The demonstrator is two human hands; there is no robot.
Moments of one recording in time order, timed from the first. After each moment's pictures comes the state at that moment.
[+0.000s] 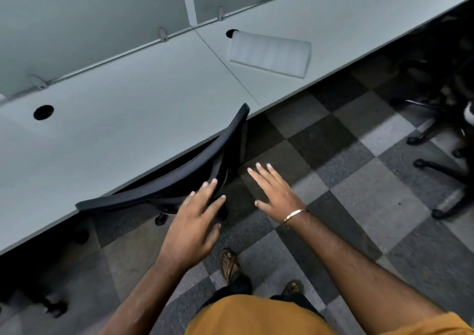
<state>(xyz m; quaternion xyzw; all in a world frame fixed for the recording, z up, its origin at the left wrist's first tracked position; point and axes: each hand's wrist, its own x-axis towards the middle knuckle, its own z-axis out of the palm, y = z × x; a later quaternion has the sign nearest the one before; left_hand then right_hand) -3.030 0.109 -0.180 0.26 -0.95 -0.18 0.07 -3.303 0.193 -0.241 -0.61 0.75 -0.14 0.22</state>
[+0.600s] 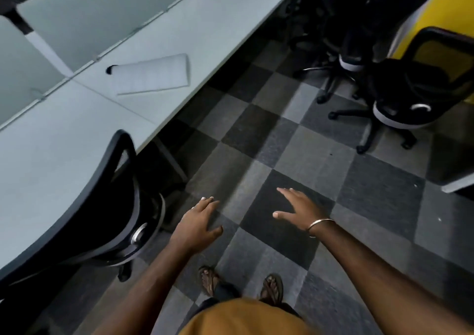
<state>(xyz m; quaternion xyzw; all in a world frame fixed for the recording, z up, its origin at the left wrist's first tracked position) -3.214 0.224 -0.192 0.18 -0.93 -0.27 -0.17 -3.412 0.487 -0.234 -0.28 0.88 -0.21 0.33</state>
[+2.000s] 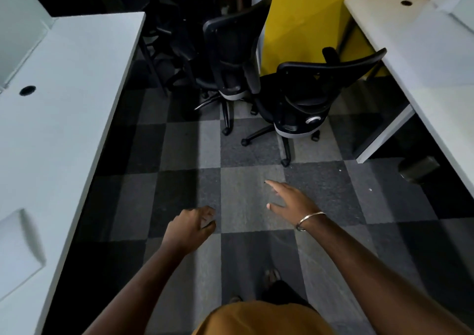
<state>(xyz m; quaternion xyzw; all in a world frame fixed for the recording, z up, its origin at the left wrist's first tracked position) -3.757 0.228 -0.180 -0.04 -0.93 -0.25 -0.24 -3.786 0.556 -0.217 -0.05 0.93 -0.31 0.16</state>
